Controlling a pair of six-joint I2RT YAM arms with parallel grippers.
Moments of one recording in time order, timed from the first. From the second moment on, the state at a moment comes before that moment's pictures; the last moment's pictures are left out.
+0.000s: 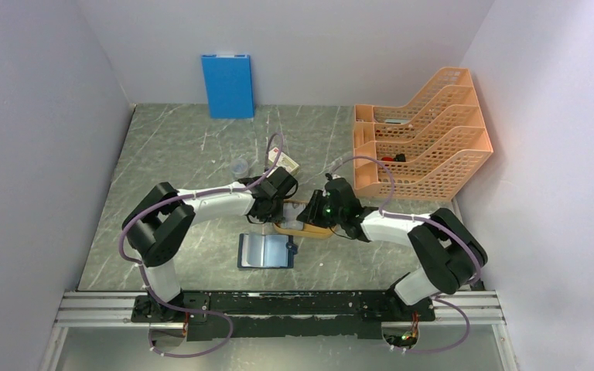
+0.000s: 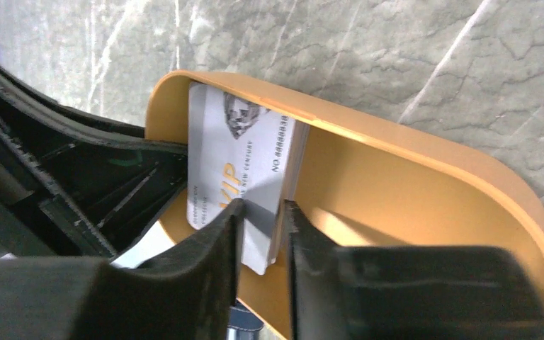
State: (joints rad) left arm -0.85 1.80 1.10 -0.45 -0.22 -0.72; right arm 0.63 1.51 0.57 0.23 -0.16 0.80
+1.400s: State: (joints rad) left arm -0.85 1.78 1.11 -0.46 -0.23 -0.75; right arm 0.59 1.33 0.64 -0.04 -0.26 0.98
